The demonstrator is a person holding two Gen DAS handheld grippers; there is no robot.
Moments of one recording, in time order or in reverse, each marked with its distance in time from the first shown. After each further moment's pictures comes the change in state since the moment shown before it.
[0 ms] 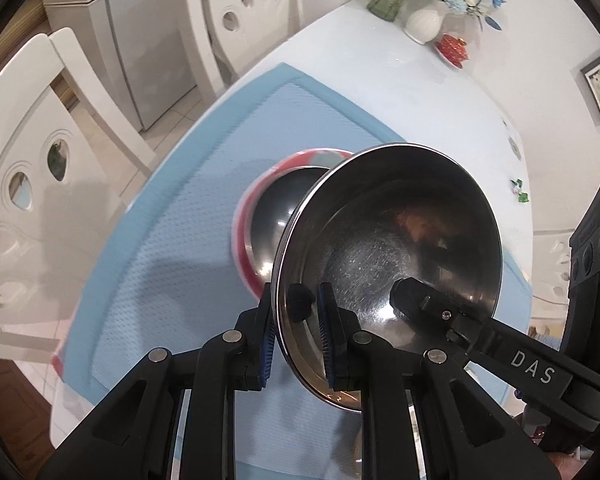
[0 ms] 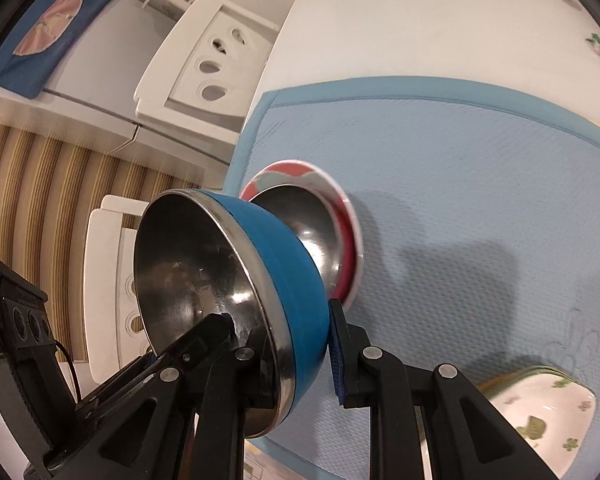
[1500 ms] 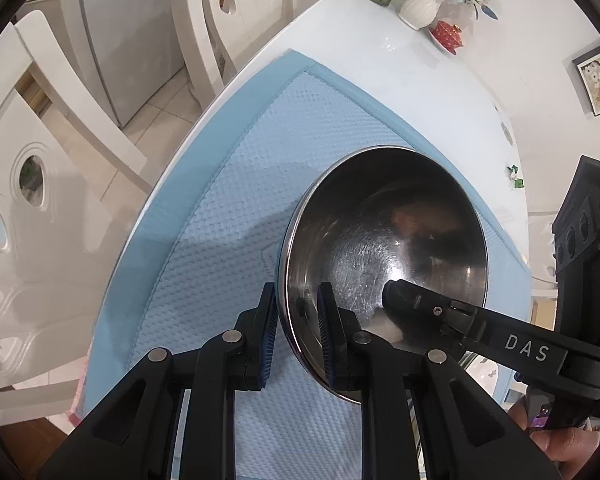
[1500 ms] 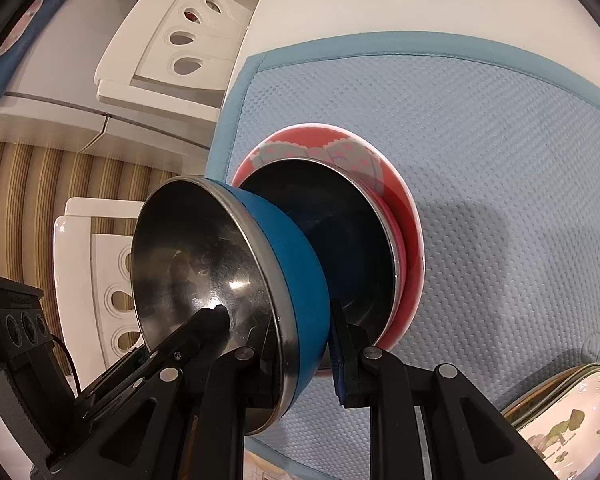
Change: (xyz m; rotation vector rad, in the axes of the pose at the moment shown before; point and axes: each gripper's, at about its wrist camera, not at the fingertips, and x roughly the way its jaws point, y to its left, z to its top) left arm 0.025 0.045 0.018 0.064 0.056 -0.092; right arm 0.050 0.015 0.011 0.077 0.078 -0.053
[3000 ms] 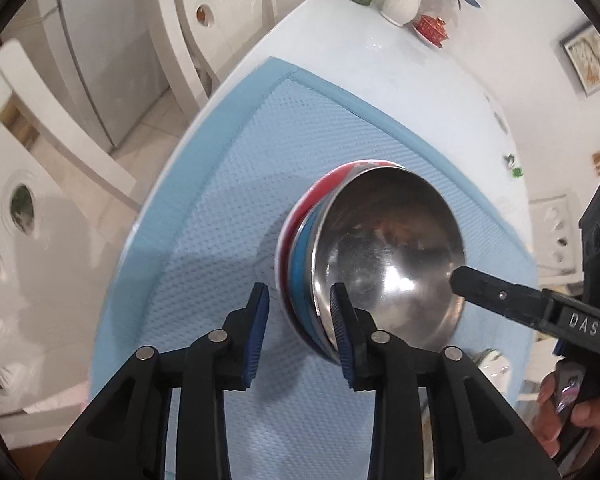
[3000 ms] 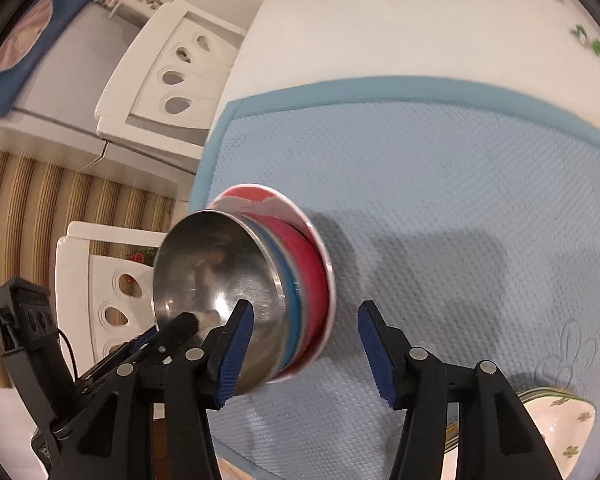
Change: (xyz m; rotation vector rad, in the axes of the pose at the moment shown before) left arm 0.008 -0.014 0.003 0.095 -0.033 0.036; right arm -0.039 -0.045 0.002 0.012 -0.107 -0.018
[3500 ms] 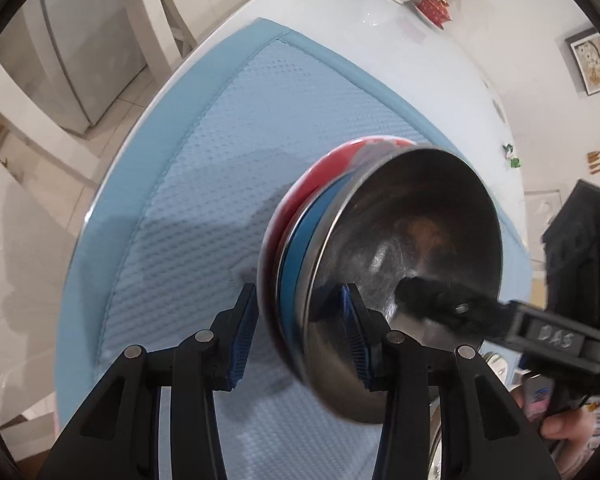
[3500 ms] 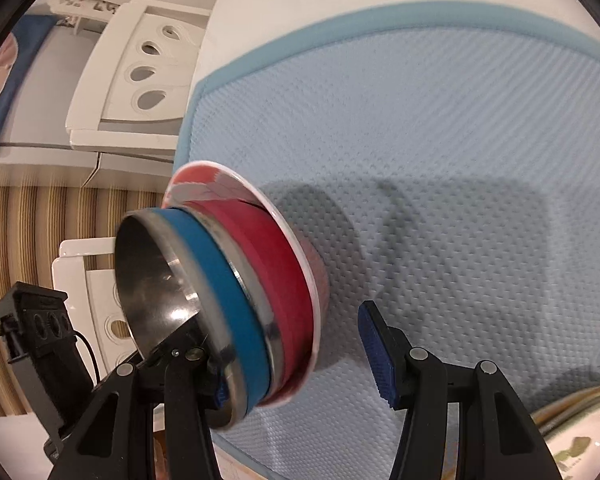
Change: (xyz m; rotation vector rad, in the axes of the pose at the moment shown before) left arm 0.046 0.001 0.009 -0.040 0.088 -0.104; right arm 0.060 -0.019 0.003 0.120 0.090 0.100
